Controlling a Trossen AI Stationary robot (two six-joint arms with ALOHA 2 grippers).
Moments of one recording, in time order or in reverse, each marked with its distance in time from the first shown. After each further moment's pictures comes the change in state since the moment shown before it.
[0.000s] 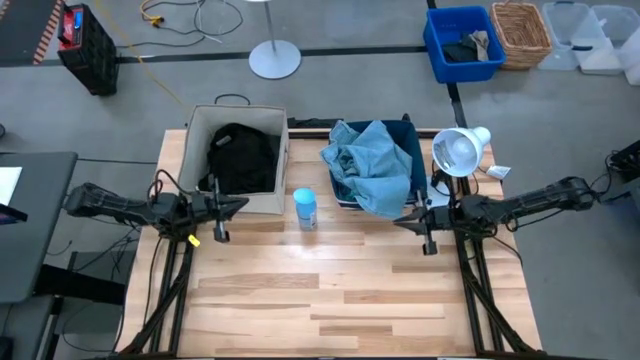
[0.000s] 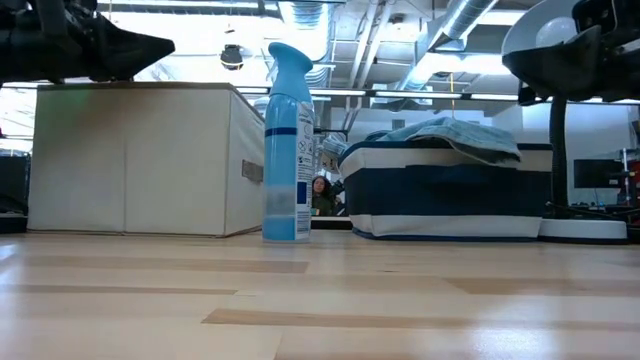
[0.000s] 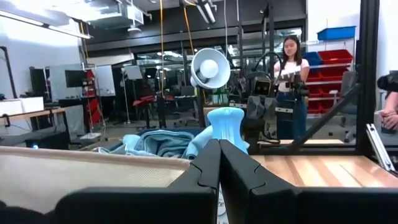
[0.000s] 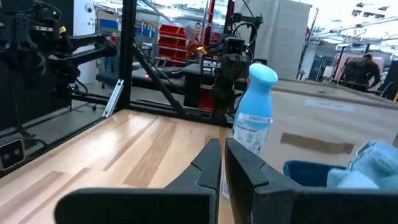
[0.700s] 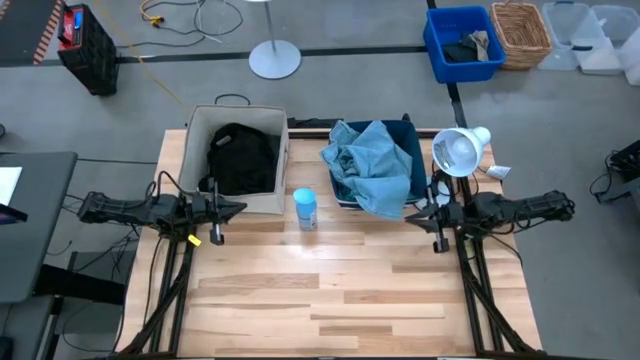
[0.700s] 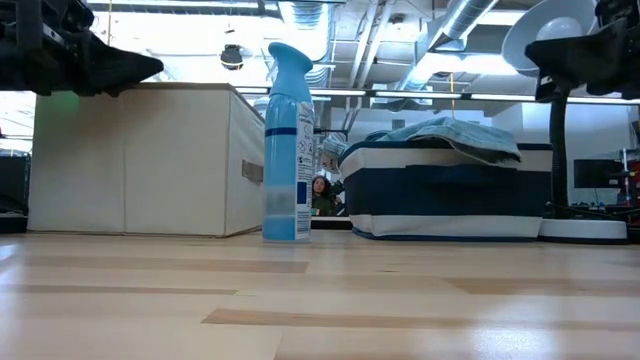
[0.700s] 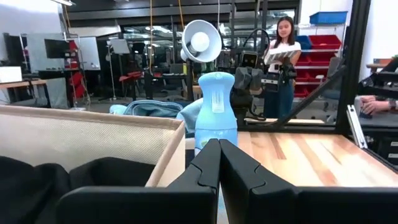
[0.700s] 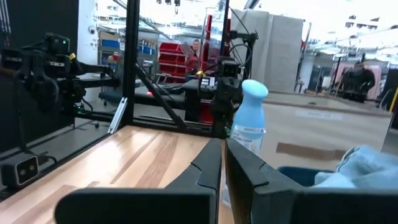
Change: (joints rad) left arm -0.001 -0.236 0.005 -0.367 0.029 -0.107; right arm 0.001 -0.409 0.000 -0.346 -0.004 0.033
